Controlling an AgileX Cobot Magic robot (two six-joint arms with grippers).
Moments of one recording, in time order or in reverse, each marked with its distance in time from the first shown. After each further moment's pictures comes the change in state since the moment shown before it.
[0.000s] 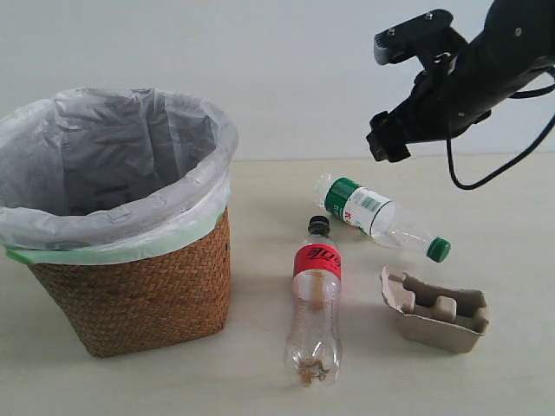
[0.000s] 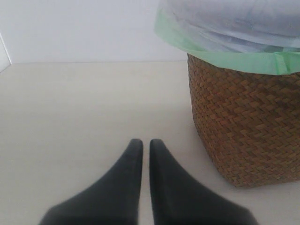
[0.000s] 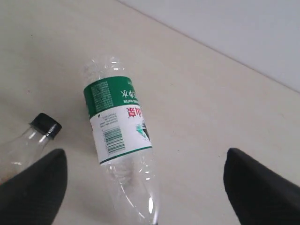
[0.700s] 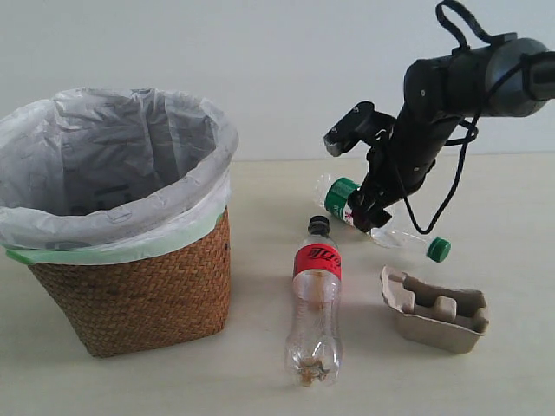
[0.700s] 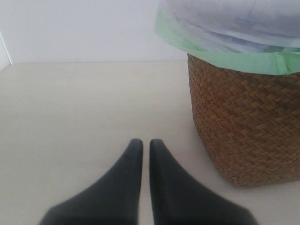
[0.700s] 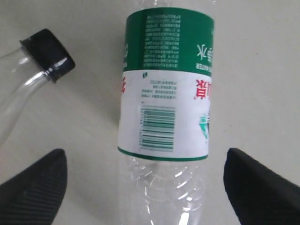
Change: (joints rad) left arm 0.000 0.000 0.000 0.000 0.000 0.000; right arm 0.034 0.331 -0.223 0.011 0.202 -0.325
